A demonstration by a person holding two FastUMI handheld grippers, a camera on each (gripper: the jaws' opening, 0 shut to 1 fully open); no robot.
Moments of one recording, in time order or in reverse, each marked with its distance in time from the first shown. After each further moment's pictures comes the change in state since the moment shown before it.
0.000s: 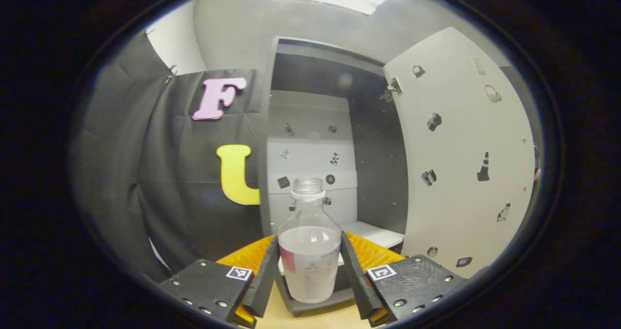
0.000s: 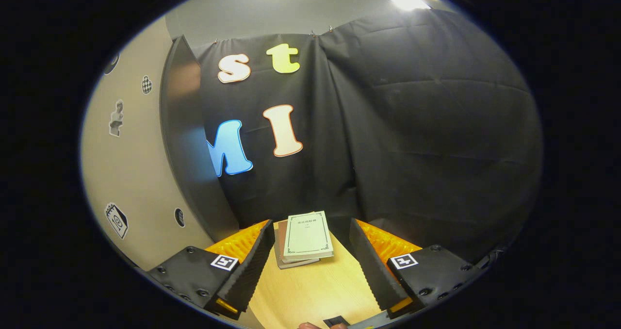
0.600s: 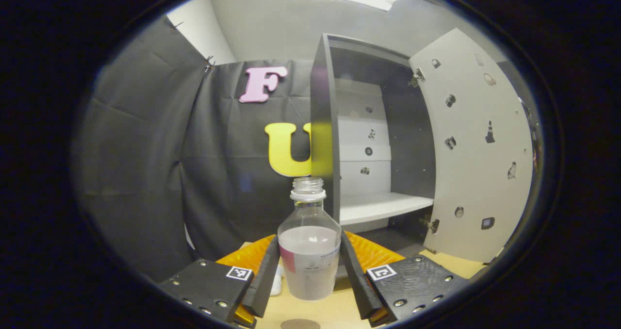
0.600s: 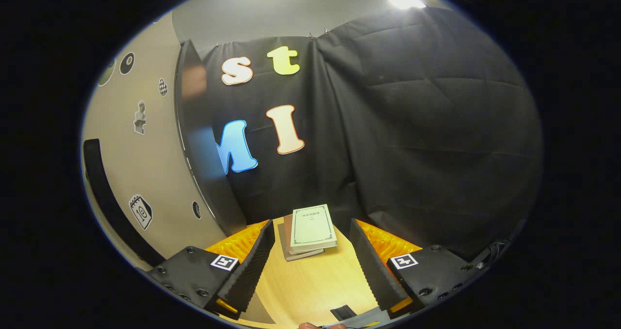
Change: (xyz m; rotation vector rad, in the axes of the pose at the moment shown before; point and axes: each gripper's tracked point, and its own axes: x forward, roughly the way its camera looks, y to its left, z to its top) left arm -0.098 0.092 -0.120 -0.045 0.076 0.166; right arm -0.052 0.005 -0.015 0.025 0.017 -0.009
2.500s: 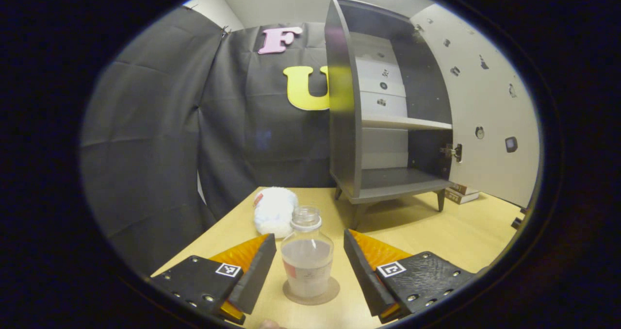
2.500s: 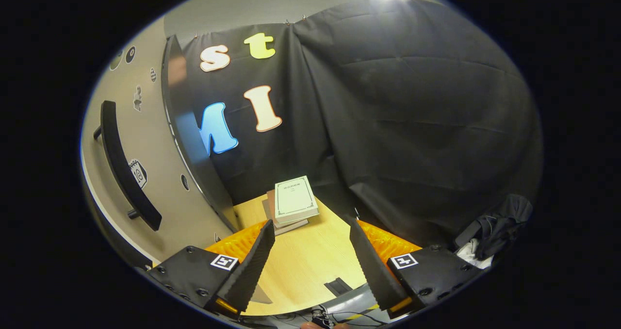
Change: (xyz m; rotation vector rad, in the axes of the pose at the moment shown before) left arm -0.044 0.022 -0.196 0.037 0.190 0.071; right arm -0.047 -0.020 -0.064 0.078 0.113 -0.117
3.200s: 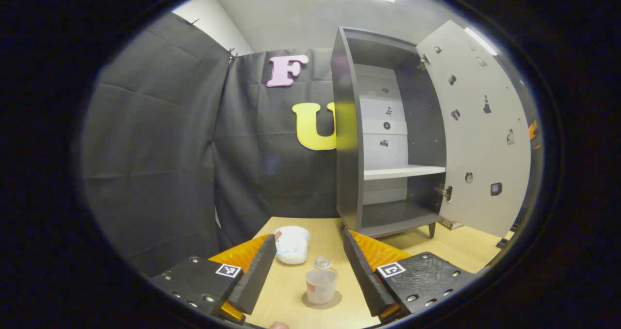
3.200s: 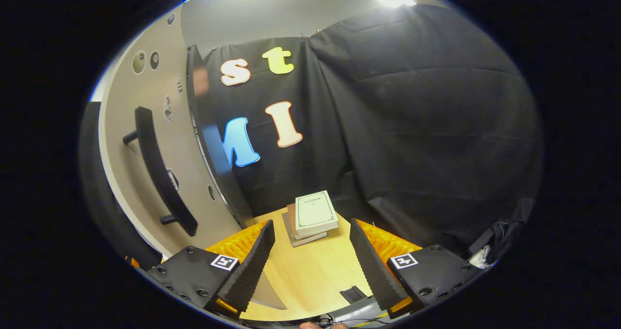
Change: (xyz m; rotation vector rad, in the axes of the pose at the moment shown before) left arm -0.087 0.026 0.141 -0.007 -0.101 0.036; right arm -0.020 0.046 0.017 -0.046 -0.117 0.127
